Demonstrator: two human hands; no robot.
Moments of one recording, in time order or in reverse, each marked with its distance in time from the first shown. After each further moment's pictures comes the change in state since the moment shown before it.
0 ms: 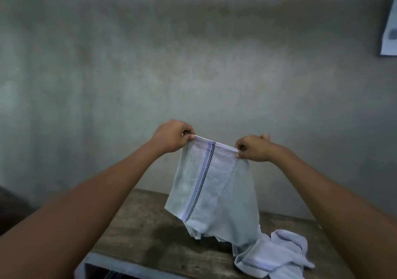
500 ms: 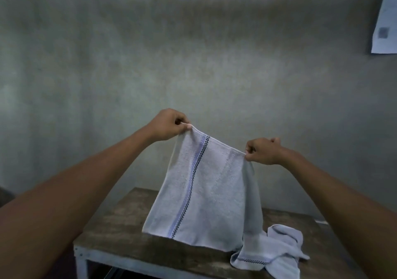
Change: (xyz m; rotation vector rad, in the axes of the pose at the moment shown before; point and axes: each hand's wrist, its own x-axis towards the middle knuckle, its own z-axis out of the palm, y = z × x) left_hand -0.002 0.012 -0.032 -0.255 -0.020 -0.024; right_hand -0.029 0.025 0.006 0.055 0.013 0.132
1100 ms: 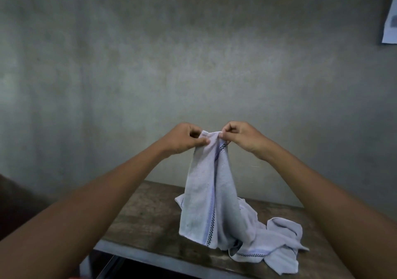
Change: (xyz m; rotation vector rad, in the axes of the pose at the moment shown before) left_hand -0.022 0.008 0.061 -0.397 -0.163 -0.051; right_hand 0.004 -0.054 0.008 1.011 0.067 -0.235
